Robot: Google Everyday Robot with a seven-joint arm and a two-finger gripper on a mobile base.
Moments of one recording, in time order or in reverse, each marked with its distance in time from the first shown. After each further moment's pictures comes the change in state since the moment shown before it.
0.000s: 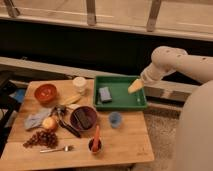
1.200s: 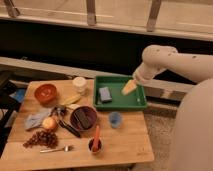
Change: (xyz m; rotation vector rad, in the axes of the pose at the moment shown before) arm -0.021 0.056 0.010 -0.034 0.028 -0.236
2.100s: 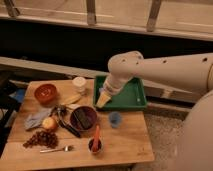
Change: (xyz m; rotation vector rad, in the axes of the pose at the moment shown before) arm -0.033 0.137 0.010 -0.057 -0.012 -0.310
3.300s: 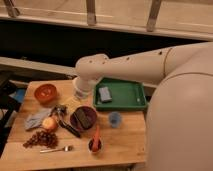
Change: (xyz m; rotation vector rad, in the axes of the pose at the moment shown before) arm -0.105 0.115 0.045 -0.187 -0.074 -0.195
